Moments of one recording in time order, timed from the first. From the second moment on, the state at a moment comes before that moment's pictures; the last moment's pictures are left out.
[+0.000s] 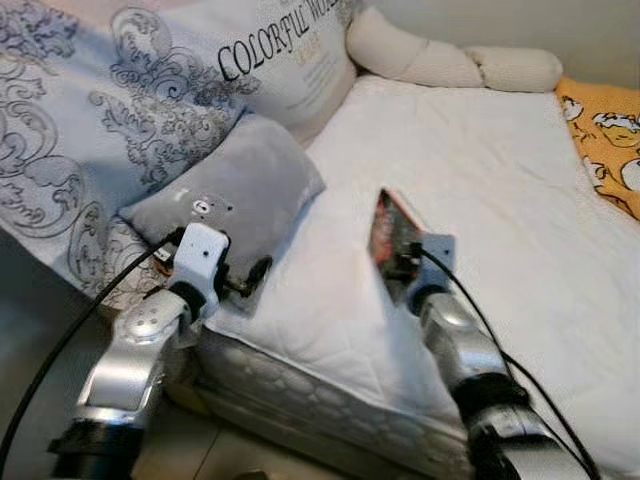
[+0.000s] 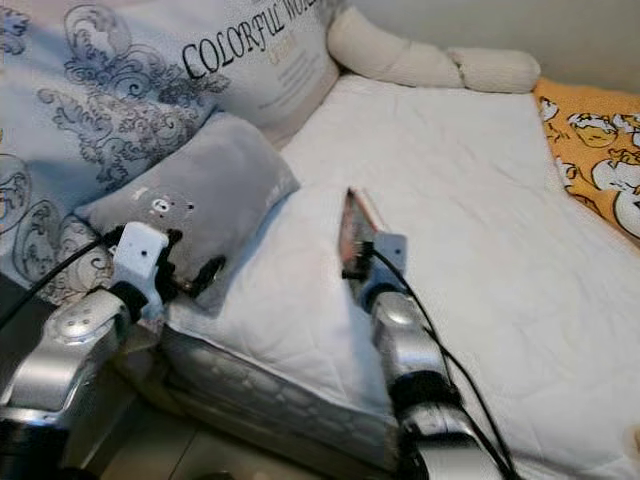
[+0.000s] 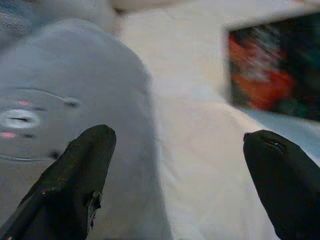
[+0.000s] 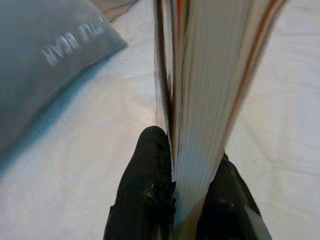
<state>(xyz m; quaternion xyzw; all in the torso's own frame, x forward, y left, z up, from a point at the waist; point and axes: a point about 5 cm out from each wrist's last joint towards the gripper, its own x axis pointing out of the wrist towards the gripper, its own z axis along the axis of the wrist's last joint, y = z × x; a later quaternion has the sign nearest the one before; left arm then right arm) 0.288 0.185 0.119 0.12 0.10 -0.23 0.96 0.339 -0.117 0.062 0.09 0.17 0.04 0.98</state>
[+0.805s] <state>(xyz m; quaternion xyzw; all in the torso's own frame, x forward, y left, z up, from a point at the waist) 0.243 0.194 0.124 0.15 0.15 -0.32 0.92 0.316 -0.109 0.014 0.32 0.27 -0.16 0.90</state>
